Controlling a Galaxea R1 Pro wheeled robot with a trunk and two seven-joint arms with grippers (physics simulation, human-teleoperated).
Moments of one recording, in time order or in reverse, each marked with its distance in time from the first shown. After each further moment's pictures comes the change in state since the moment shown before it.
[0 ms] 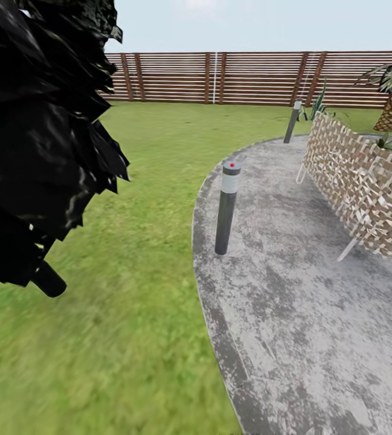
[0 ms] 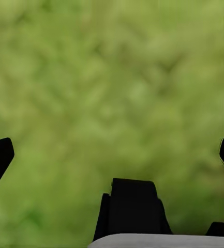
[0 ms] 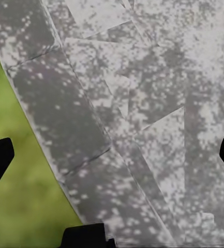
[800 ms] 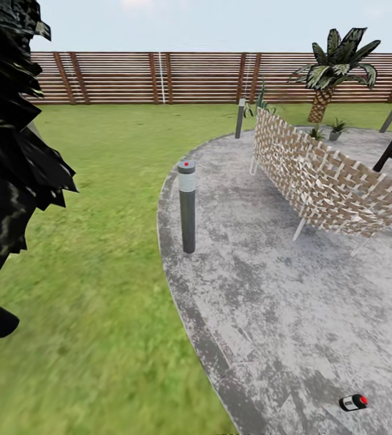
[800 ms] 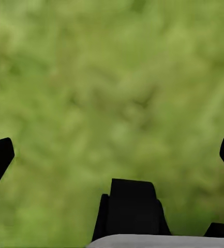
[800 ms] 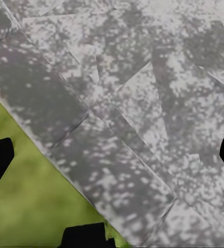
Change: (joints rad) left arm -0.001 -0.001 0.001 0.000 0.003 0.000 0.000; right arm 0.000 0.000 0.000 0.001 0.000 0.000 0.000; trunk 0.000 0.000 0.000
